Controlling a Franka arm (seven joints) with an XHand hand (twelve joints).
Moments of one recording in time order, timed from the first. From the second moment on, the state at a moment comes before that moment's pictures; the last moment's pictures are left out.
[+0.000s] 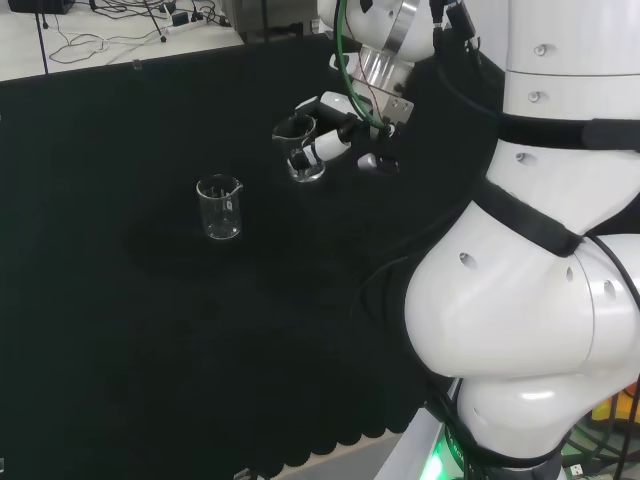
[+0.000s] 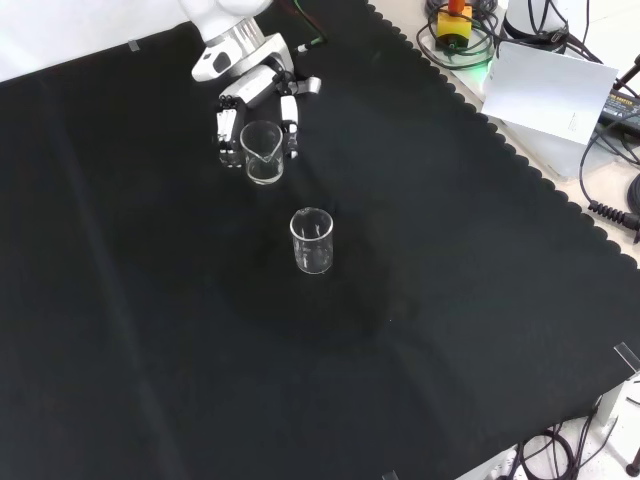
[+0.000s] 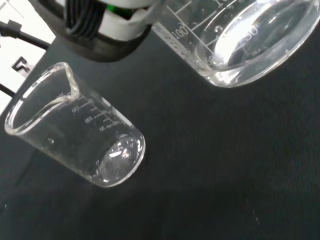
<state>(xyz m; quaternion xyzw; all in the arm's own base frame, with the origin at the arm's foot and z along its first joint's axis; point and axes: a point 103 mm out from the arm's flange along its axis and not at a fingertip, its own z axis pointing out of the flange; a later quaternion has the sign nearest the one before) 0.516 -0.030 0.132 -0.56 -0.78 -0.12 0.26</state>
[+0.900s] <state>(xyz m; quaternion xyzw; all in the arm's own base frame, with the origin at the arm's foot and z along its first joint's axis) 0.507 0.004 0.158 -0.58 -0.79 0.01 0.21</state>
